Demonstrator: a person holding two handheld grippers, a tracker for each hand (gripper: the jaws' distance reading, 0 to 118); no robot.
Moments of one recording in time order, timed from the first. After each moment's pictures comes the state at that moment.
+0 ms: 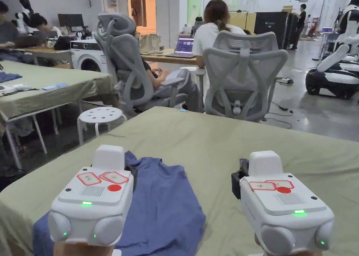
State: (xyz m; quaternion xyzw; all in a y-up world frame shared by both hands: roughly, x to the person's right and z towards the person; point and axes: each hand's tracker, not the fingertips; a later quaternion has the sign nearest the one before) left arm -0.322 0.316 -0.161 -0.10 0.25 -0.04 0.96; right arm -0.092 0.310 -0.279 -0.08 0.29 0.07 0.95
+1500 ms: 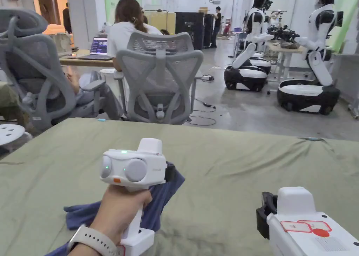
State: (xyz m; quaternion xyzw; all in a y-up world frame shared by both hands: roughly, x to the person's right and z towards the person) left arm -0.178 0.322 -0.471 -0.26 -0.12 0.04 0.96; right arm 0.099 0.292 -0.349 -0.13 0.11 0.06 0.98
